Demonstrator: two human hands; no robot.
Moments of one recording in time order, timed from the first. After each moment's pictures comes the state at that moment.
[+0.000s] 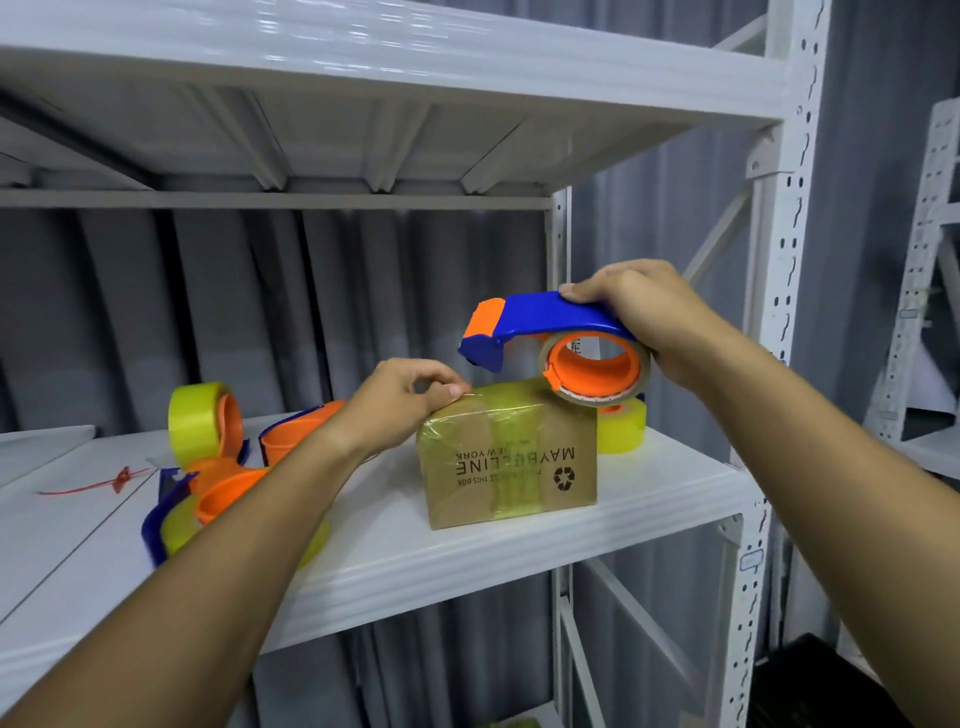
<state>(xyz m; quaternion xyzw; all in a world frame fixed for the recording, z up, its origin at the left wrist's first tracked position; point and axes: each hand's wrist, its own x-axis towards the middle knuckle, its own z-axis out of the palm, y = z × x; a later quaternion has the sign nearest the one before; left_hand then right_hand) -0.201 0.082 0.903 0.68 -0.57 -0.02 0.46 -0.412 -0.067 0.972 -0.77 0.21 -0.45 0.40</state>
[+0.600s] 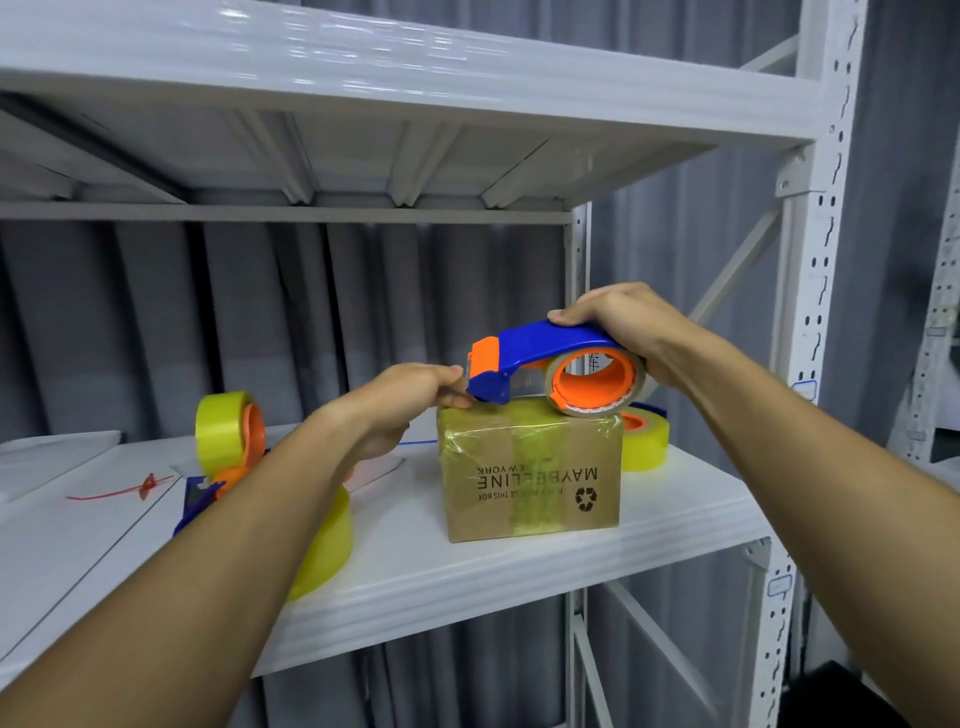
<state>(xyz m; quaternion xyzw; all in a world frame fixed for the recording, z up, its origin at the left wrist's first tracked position) -0.203 0.088 0.931 0.71 -0.41 -0.21 0.53 -0.371 -0.088 0.979 -0.82 0.22 -0.36 0.38</state>
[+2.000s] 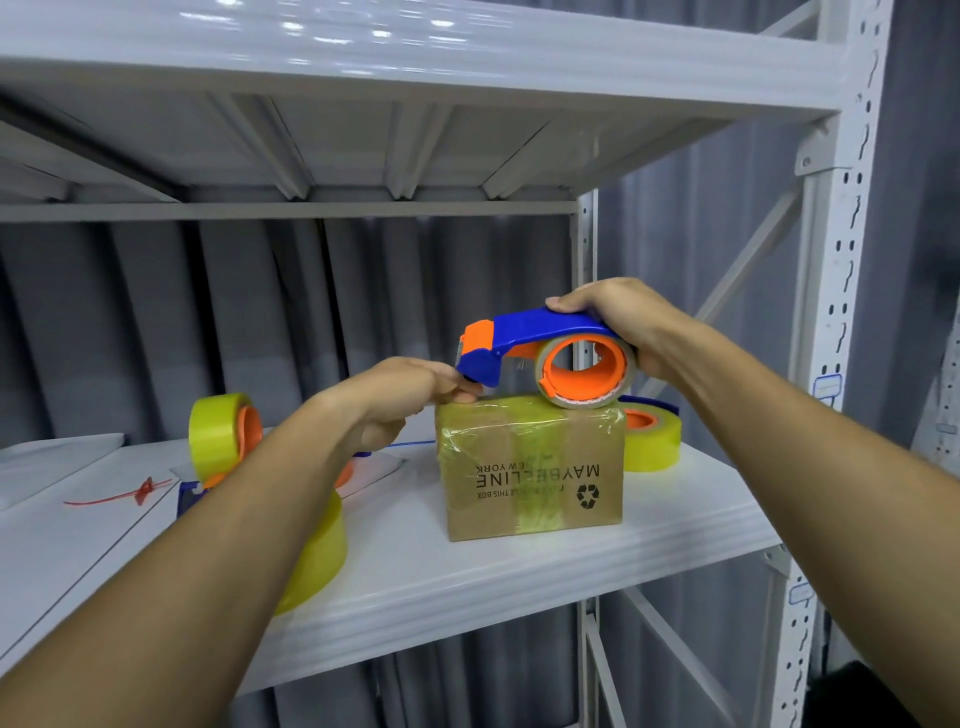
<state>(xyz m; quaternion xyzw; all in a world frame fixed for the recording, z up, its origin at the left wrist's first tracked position) -0.197 0.078 0.938 0.74 -0.40 -0.21 0.49 -0.351 -0.114 0.976 -0.79 0.20 -0.34 0.47</state>
